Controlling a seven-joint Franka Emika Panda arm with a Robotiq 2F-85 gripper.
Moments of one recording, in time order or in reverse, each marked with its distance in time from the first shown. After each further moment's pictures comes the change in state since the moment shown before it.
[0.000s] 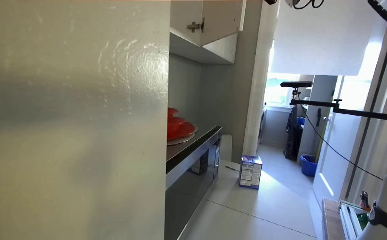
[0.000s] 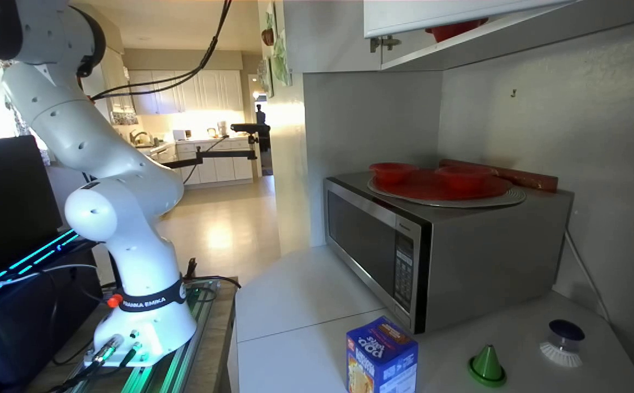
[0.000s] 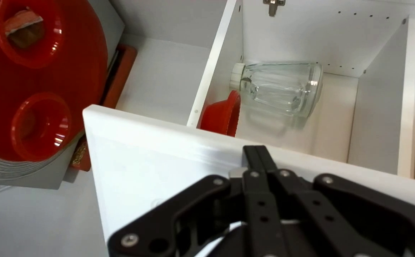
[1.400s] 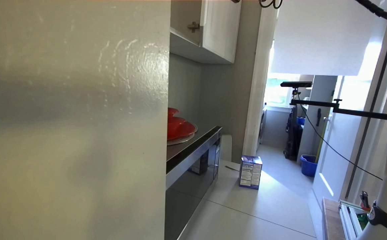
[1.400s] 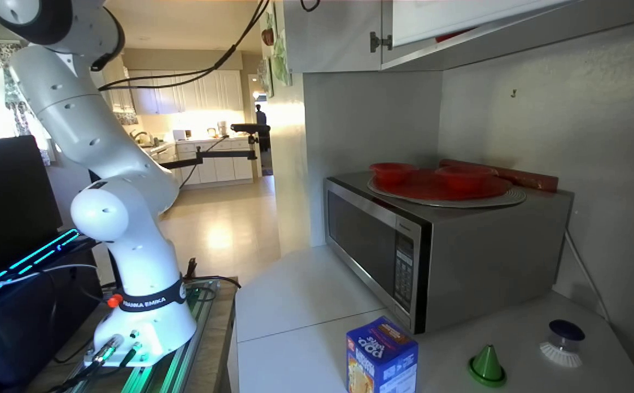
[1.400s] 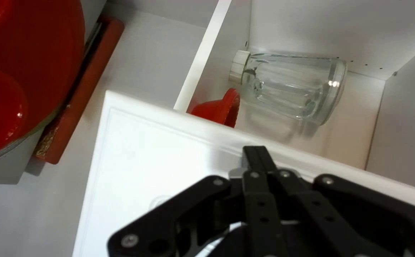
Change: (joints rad) arm 0.139 0.177 0.148 0.090 -0.059 0.347 0.008
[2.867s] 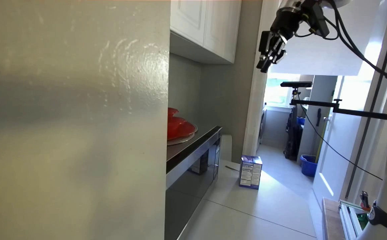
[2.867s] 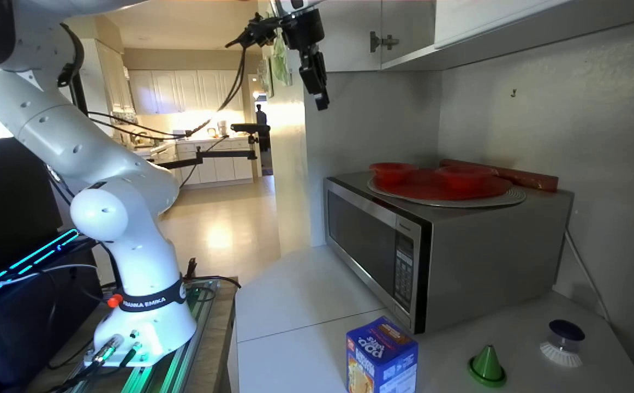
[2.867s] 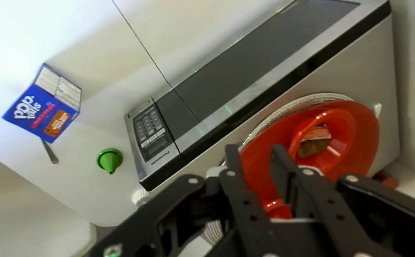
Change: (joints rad) arm -0.007 -0.293 -0.030 -0.383 -0.755 -0.504 0.027
